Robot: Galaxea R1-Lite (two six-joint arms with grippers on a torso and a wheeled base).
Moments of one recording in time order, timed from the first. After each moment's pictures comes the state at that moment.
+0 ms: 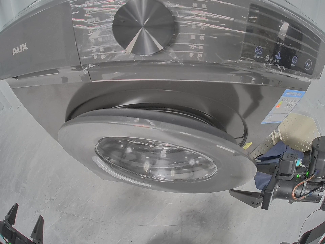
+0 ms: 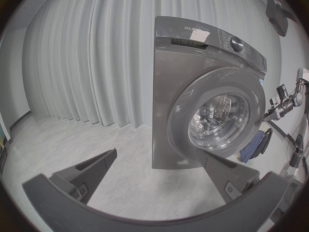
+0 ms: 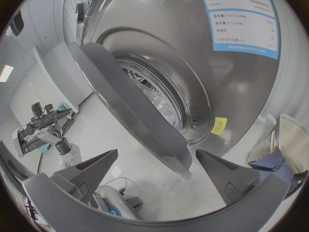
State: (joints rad) left arm 0.00 0.02 -0.02 0.01 0.01 -0.04; right arm 0.59 1.30 -0.32 -0.62 0.14 0.01
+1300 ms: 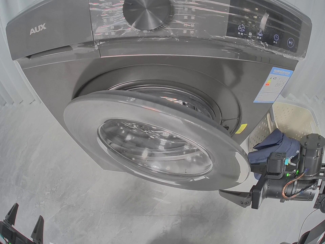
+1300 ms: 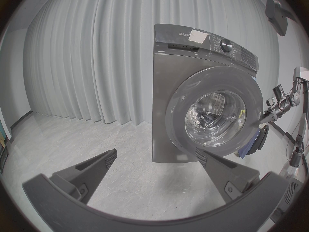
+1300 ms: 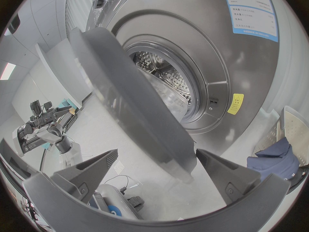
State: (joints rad) left arm 0.00 0.02 -0.02 0.01 0.01 -0.03; right arm 0.63 1.39 -0.38 -0.63 0.13 0.01
